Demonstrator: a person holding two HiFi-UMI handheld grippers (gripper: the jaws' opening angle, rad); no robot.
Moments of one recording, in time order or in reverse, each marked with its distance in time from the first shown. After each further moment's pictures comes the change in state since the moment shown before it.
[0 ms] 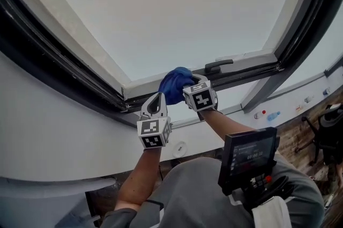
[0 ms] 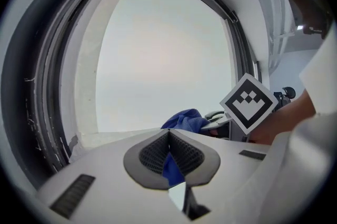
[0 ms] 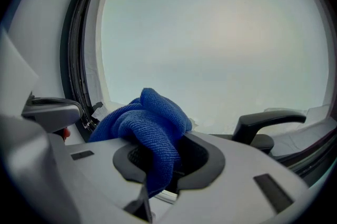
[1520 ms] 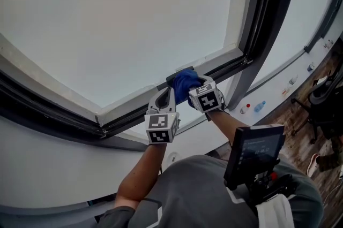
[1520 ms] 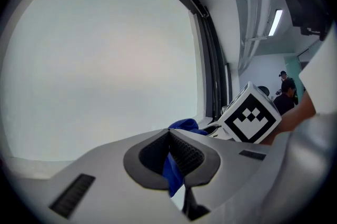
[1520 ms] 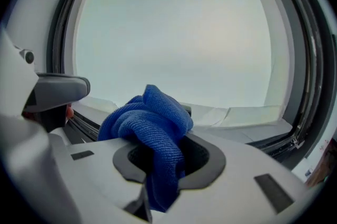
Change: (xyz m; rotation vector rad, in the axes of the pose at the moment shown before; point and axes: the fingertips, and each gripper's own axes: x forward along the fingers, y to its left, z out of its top) left arm 0.078 -0.164 0.050 0.131 -0.039 -0.298; right arm -0.091 -0.155 -0.024 0.014 -0.018 -0.228
